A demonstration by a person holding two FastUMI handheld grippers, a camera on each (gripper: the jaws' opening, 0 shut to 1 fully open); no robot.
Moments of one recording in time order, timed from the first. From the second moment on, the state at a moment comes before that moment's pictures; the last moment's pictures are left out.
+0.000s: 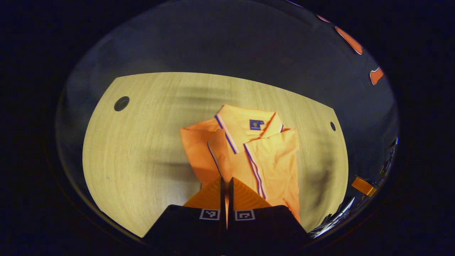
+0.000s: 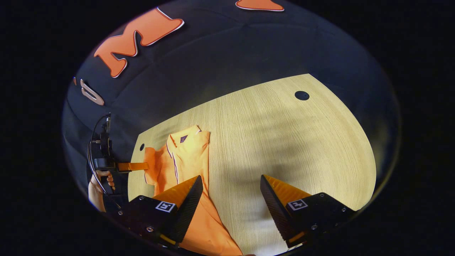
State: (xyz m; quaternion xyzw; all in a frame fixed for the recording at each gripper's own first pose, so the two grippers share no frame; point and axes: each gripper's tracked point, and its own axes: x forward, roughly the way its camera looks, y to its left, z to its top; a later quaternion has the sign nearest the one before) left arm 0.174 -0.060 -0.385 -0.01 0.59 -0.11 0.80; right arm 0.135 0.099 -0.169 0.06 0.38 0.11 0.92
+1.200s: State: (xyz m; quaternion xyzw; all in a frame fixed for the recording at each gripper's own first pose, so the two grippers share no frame) left arm -0.020 -0.028 -0.298 -0.04 0.55 -0.14 0.82; right arm 0.001 0.137 -0.198 -0.06 0.40 0.13 0.91
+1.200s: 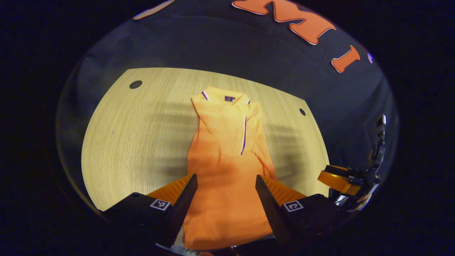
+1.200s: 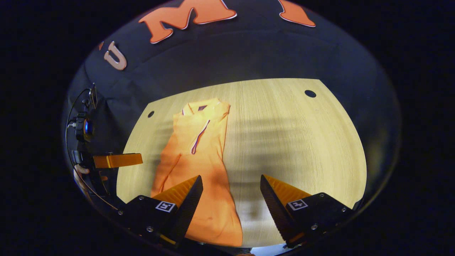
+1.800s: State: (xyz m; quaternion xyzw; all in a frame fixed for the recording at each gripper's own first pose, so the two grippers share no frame) left arm -0.199 0.009 -0.363 0.00 0.64 -0.09 0.76; right arm -0.125 0.114 -0.305 -0.12 0.52 0.09 0.84
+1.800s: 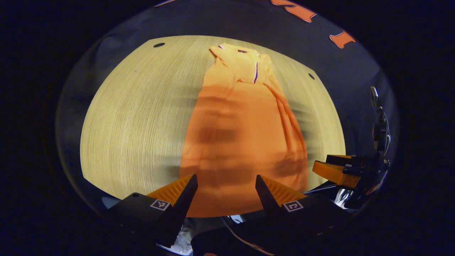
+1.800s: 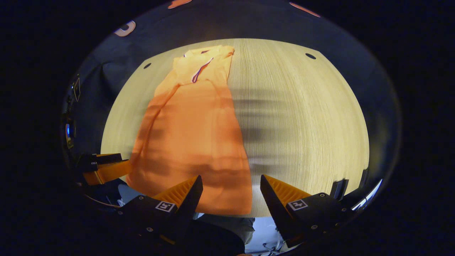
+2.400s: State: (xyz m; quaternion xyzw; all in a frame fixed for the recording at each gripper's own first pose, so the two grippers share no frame) left arm -0.246 0.031 -0.413 0.06 0.68 -0.04 0.73; right arm -0.161 0.113 -0.368 -0.15 0.57 0.07 0.80
